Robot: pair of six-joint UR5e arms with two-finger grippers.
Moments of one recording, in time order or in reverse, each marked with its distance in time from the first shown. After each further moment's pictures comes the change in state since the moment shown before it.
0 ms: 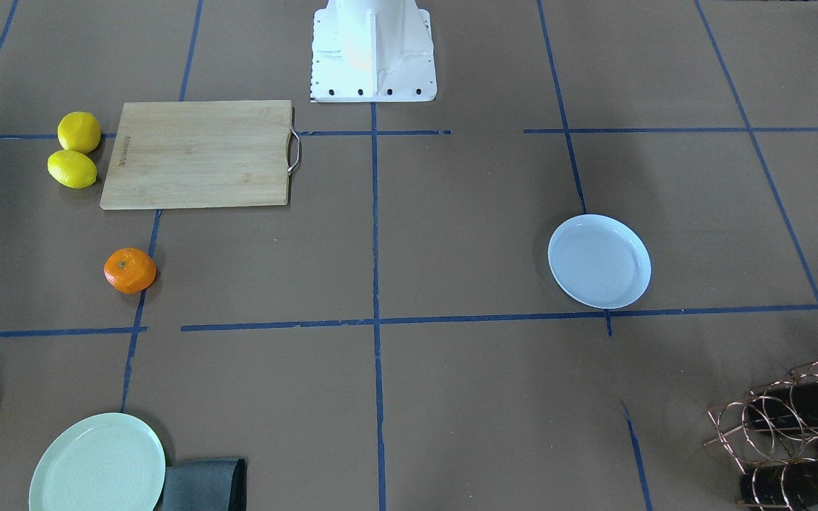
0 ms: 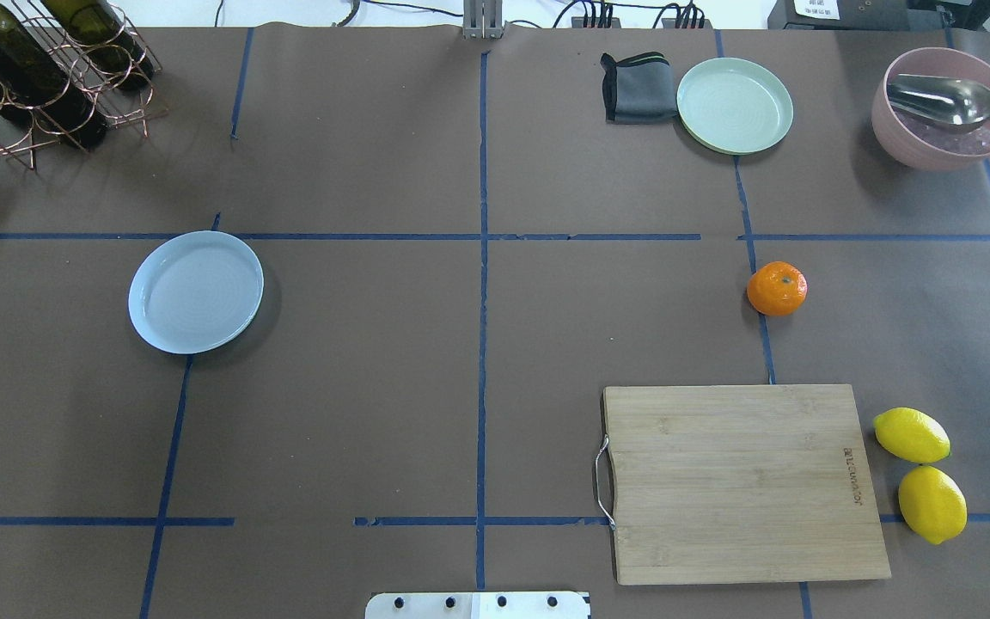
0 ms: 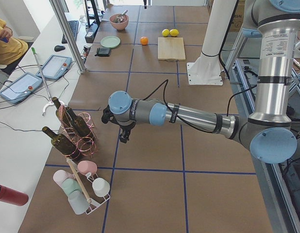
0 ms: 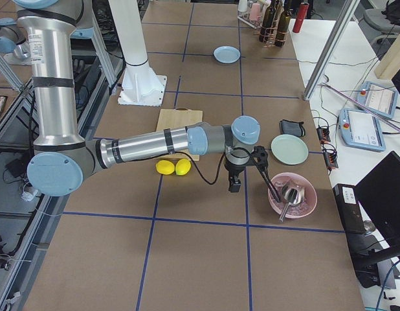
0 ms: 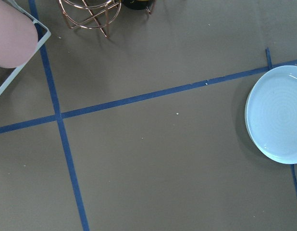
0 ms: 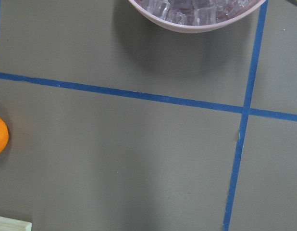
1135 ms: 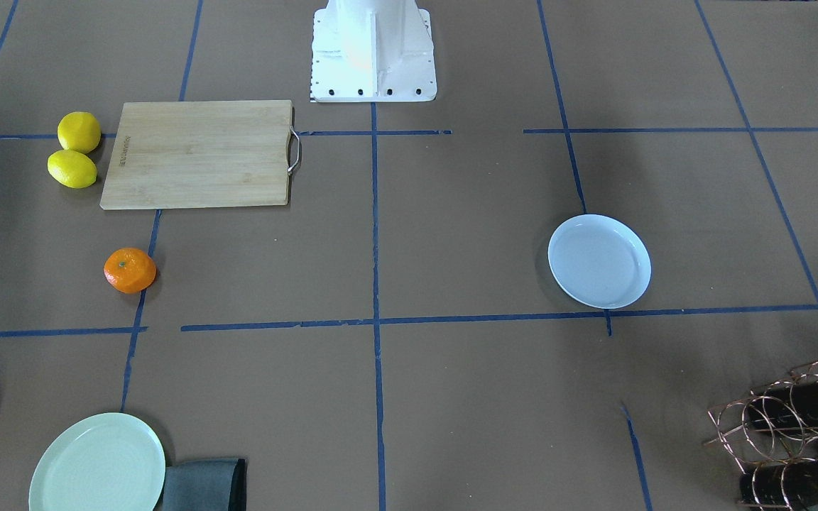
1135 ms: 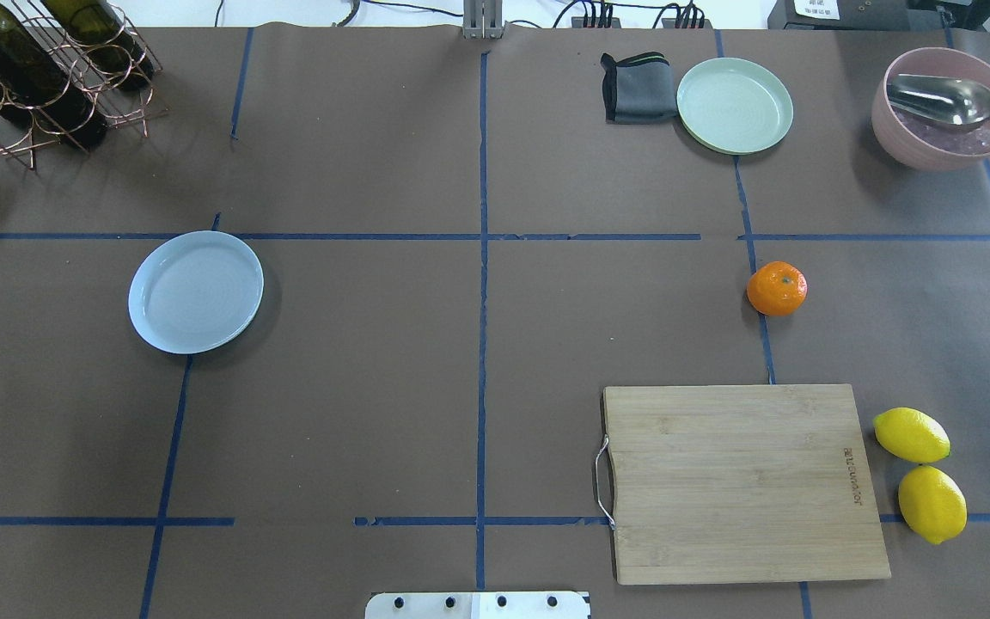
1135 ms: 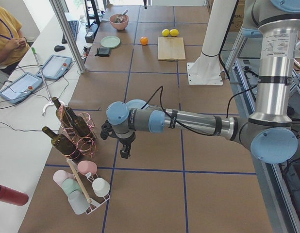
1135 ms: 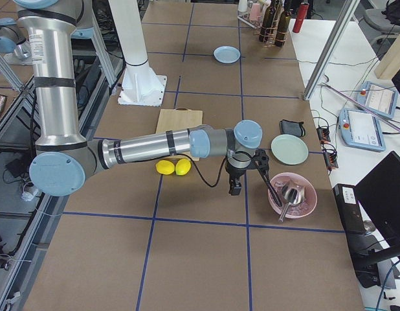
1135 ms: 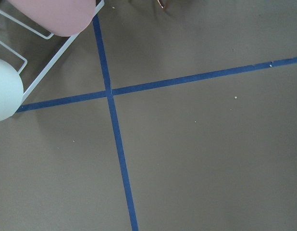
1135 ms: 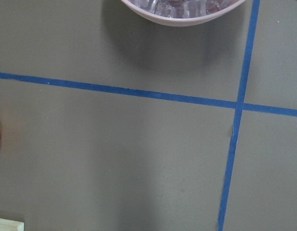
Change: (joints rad) left arm -0.039 -0.012 0.067 0.108 0.140 -0.001; right arm 0.011 -0.007 -0.017 -0.001 0.003 -0.010
